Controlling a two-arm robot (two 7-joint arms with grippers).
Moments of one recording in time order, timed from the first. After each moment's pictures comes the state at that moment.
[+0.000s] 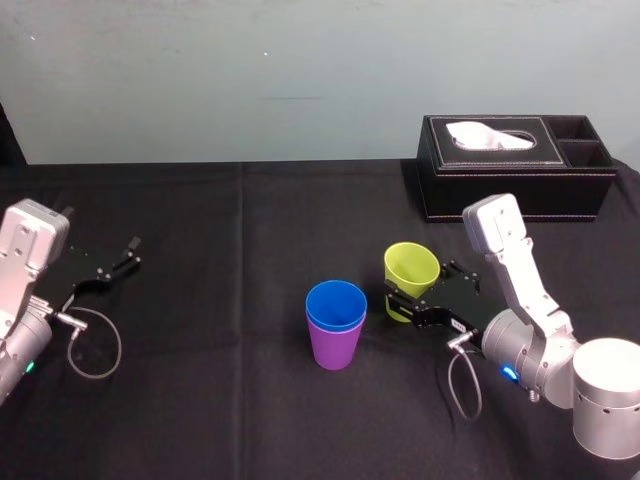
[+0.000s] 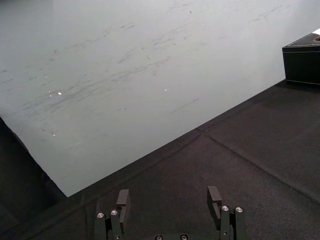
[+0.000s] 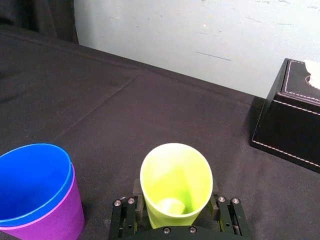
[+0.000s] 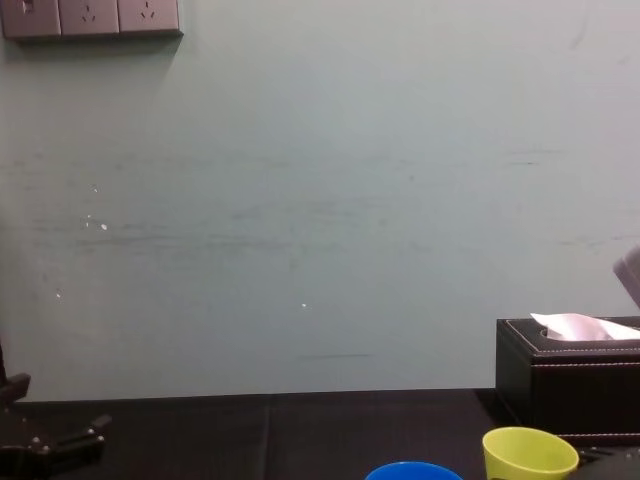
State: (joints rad) left arm -0.20 0.60 0.45 -1.41 -0.25 -0.12 0.03; right arm 0.12 0.31 -0.26 -1.54 0.13 0.29 0.27
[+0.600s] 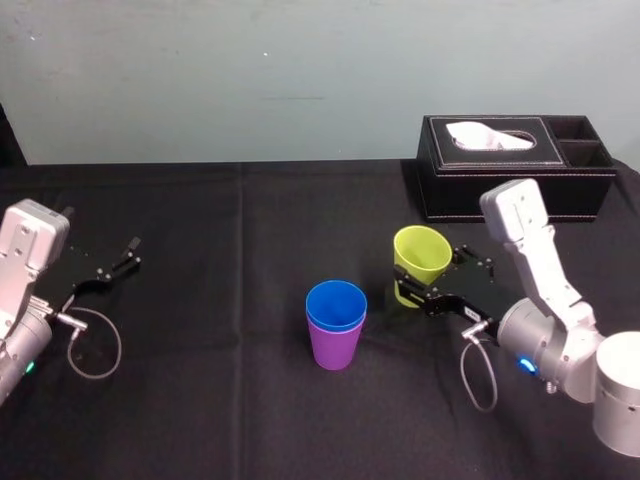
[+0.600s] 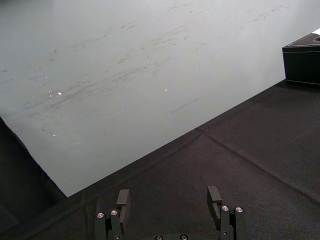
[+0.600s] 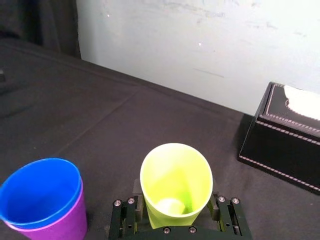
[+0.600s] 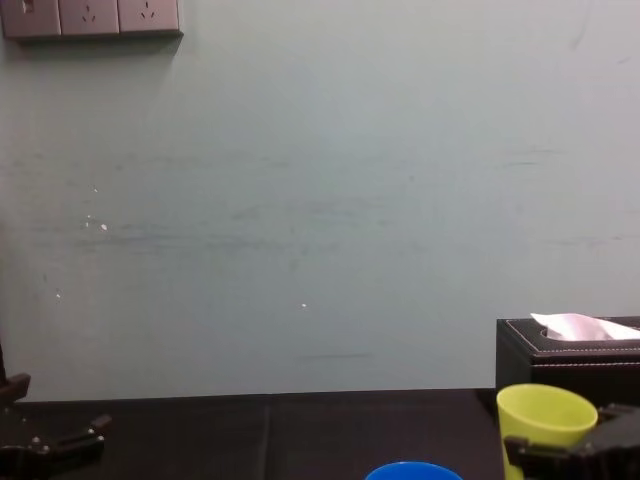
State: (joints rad) left arm -0.20 0.60 0.45 -1.41 -0.25 -0.12 0.03; right arm 0.08 0.33 -0.23 -1.65 0.13 0.31 0.28
